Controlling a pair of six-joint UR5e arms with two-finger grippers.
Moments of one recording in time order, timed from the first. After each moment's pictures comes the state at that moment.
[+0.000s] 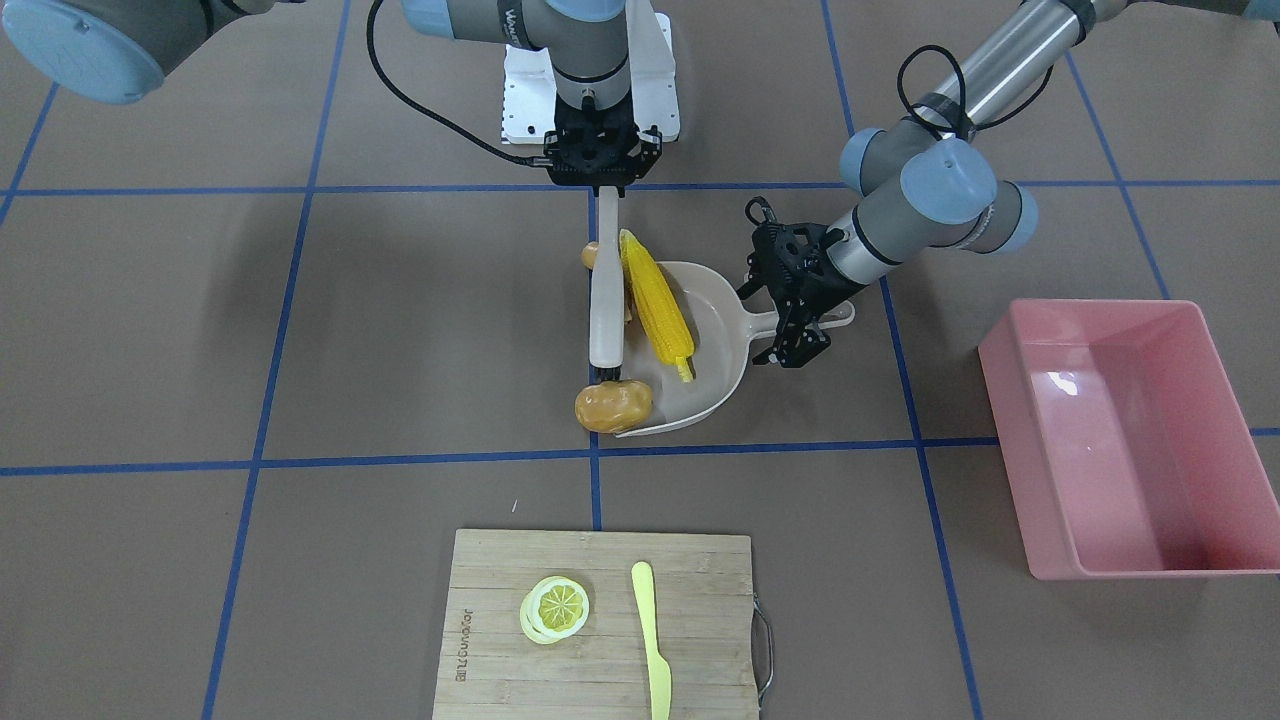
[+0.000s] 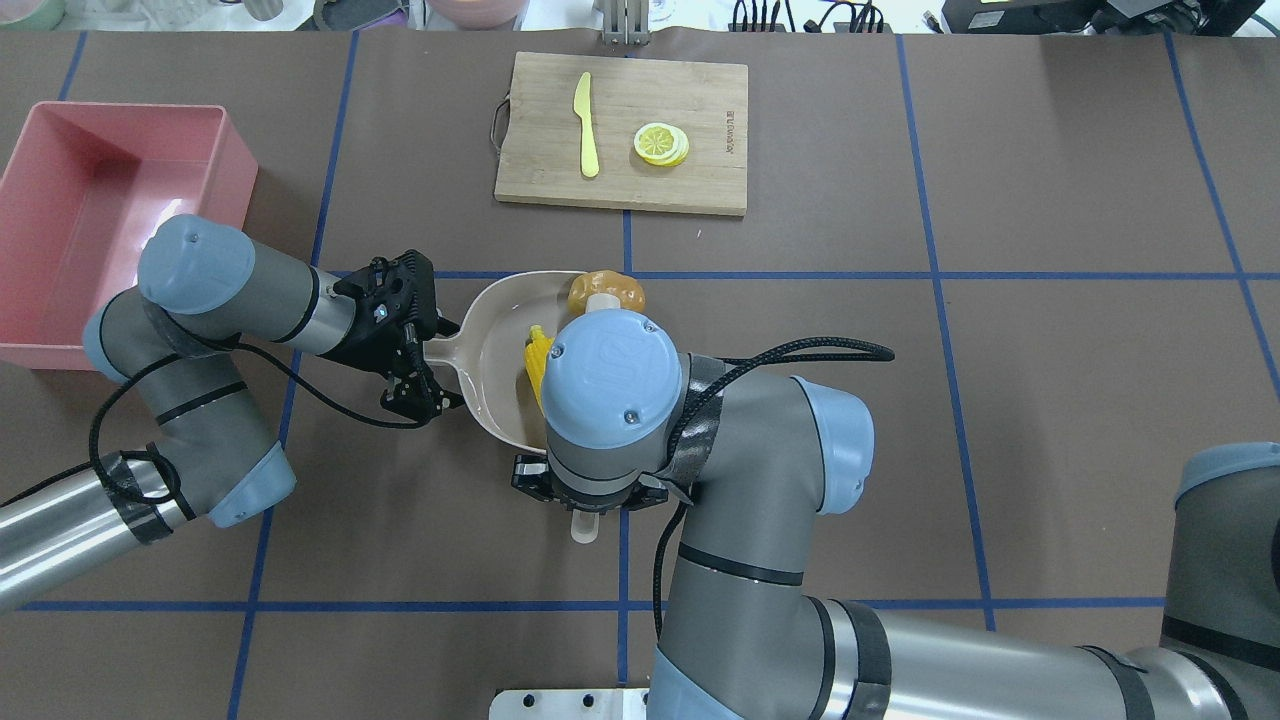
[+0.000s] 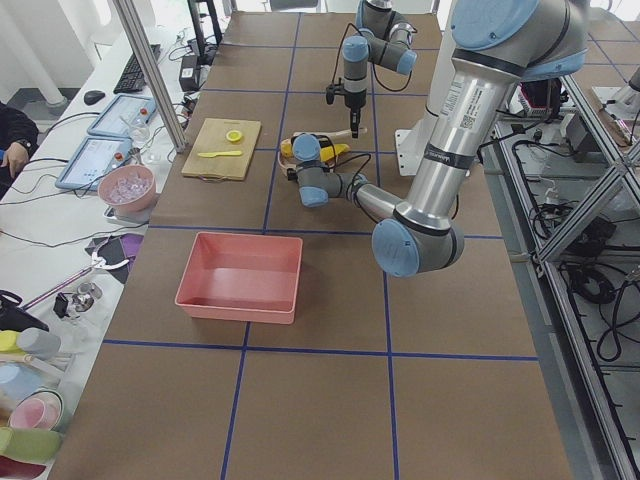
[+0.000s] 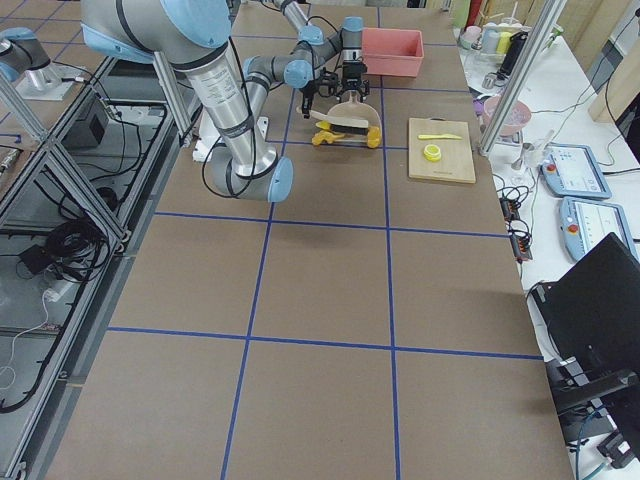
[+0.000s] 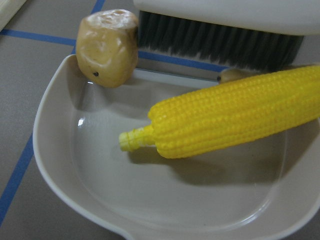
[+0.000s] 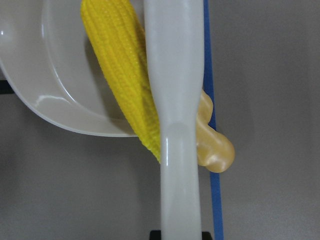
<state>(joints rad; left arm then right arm) -0.67 -1.98 -1.46 -2.51 -2.15 0.03 0.34 -0.76 1.75 -1.71 1.89 1.45</state>
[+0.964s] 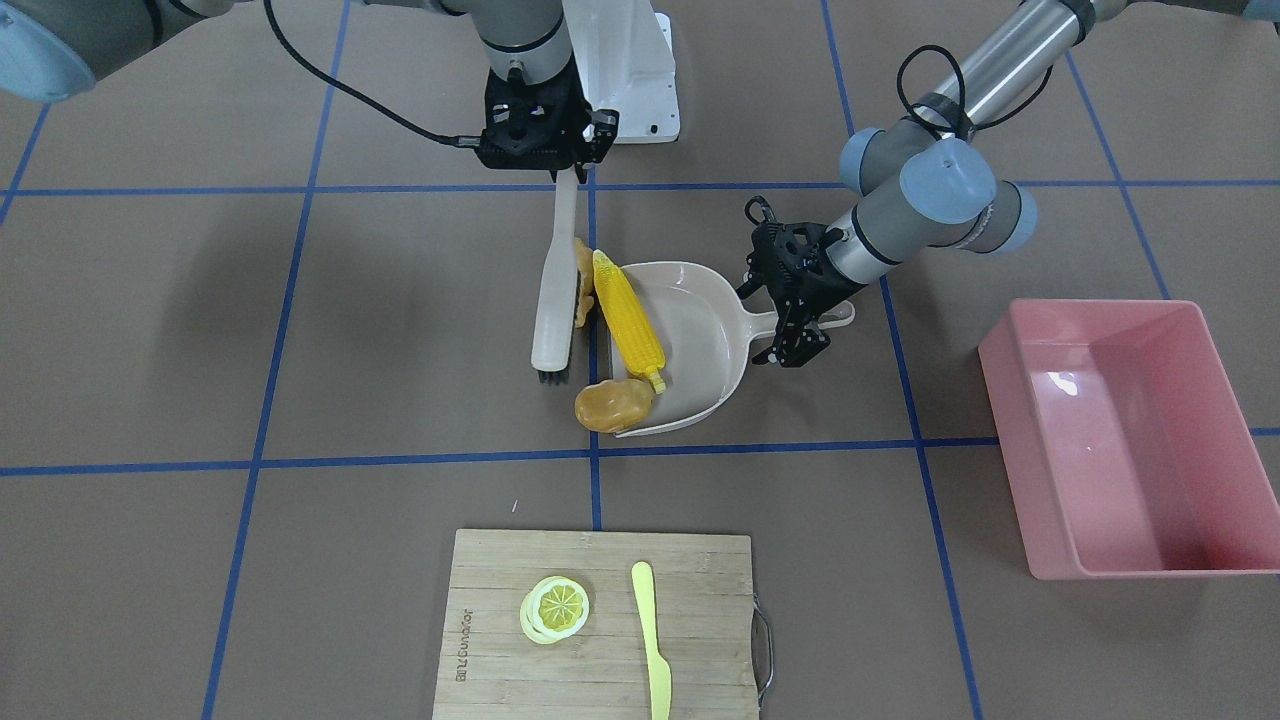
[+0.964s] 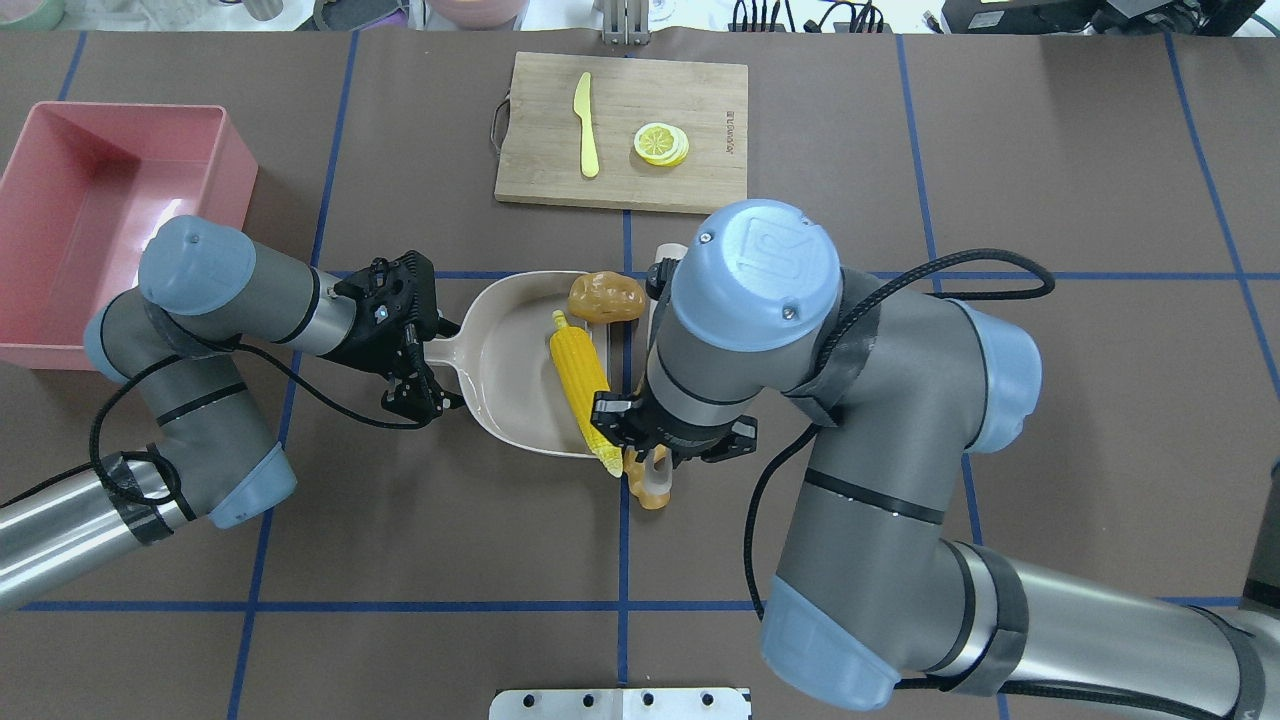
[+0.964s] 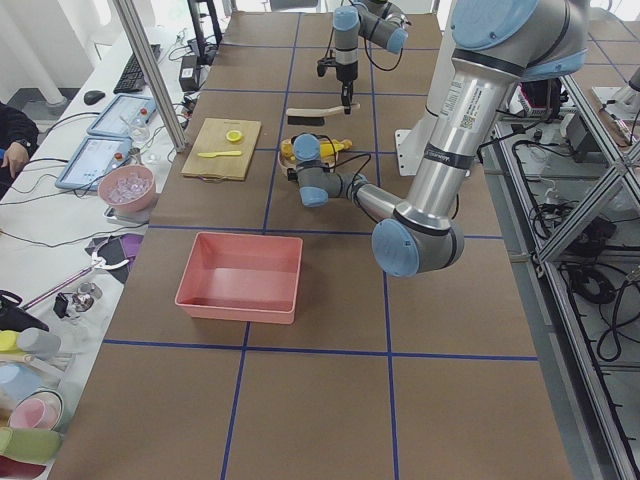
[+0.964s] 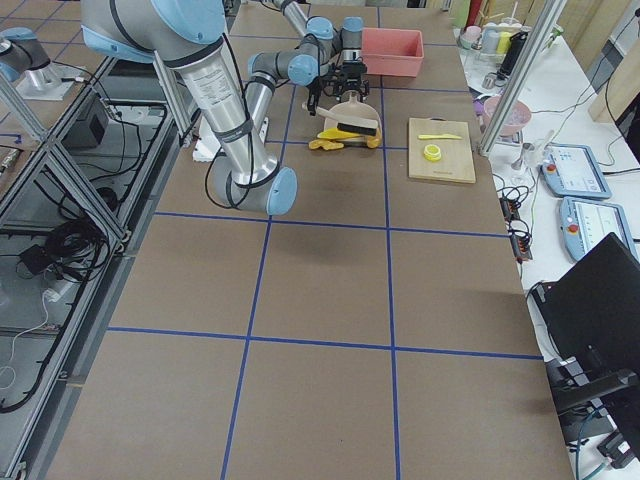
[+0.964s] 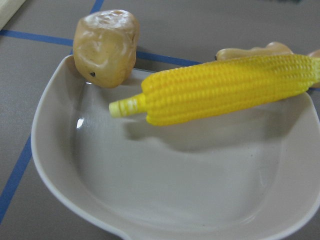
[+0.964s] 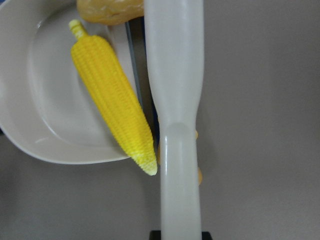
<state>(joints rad) -0.66 -1.98 -1.46 -2.51 -2.15 0.03 0.48 -0.88 1.94 -1.80 1.99 1.40</state>
